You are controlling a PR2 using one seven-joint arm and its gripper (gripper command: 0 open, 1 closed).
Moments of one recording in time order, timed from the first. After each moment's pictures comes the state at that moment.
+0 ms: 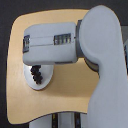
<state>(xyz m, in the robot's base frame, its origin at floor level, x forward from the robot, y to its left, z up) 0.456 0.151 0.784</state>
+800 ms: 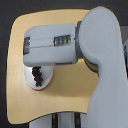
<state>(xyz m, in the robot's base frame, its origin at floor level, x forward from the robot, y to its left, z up) 0.455 0.151 0.776</state>
